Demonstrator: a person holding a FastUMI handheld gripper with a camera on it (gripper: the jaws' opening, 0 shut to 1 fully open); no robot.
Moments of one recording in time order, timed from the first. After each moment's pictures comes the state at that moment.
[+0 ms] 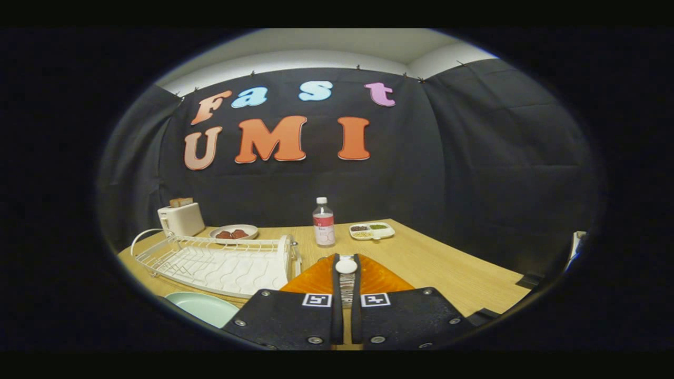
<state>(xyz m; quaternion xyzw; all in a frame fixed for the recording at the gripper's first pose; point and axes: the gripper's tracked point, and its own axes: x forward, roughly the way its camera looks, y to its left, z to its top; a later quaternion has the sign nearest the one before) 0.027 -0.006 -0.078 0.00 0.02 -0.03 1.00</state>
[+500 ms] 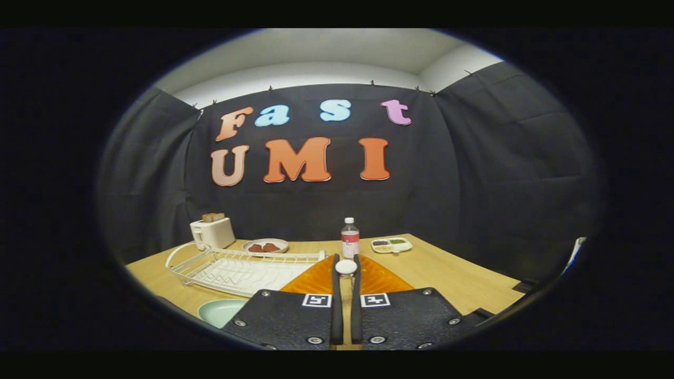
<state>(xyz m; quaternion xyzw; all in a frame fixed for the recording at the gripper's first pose) -0.036 0.047 -0.034 0.00 -0.02 0.03 1.00</state>
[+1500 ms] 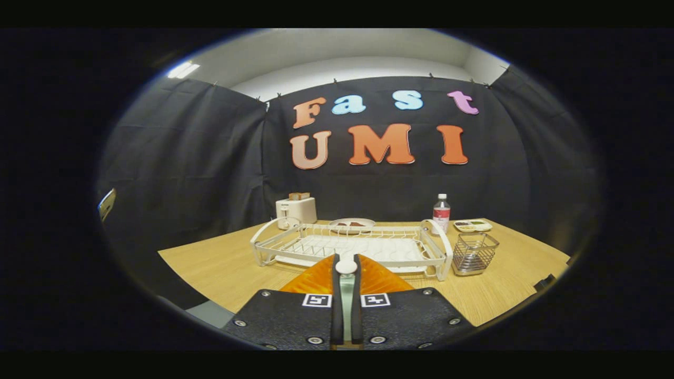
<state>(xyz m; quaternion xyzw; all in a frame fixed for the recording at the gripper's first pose) -0.106 0.198 -0.119 -0.02 0.01 0.20 0.98</state>
